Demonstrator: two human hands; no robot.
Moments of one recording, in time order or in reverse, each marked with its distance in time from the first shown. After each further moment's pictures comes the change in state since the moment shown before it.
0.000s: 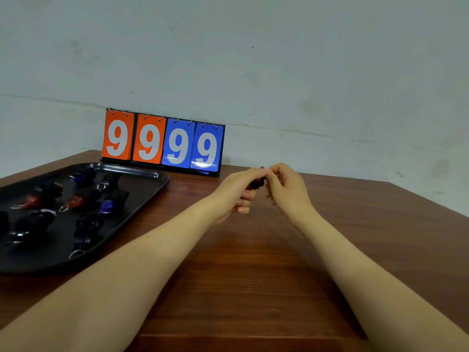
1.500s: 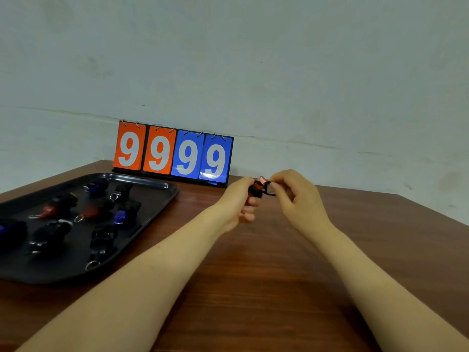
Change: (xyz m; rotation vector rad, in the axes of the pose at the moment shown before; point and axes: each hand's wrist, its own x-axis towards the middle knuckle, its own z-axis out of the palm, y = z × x) left_hand 0.002 0.007 -0.007 -0.148 0.152 -0.135; right_hand -0.002 -0.005 -0.009 -0.267 0.020 -0.462
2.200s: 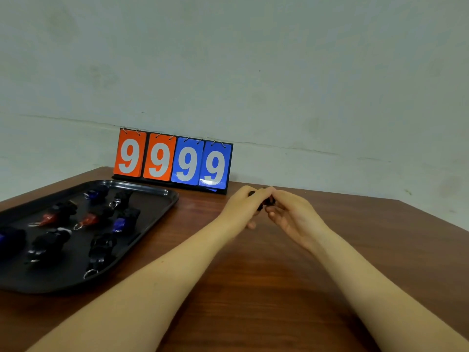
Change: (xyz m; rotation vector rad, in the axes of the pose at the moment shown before) left_hand 0.002 -0.012 0.004 0.357 0.062 0.268; right_hand 0.003 -0.007 0.005 1.184 -0.124 0.809
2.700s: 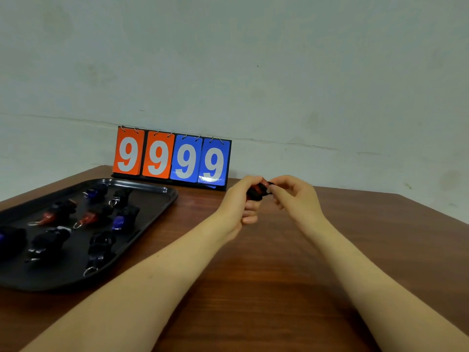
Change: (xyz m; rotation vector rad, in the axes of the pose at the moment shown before) left_hand -0.007 0.009 -0.002 -0.488 -0.088 -0.127; right_hand 0.002 -0.007 -0.001 -0.641 0.208 -0.353
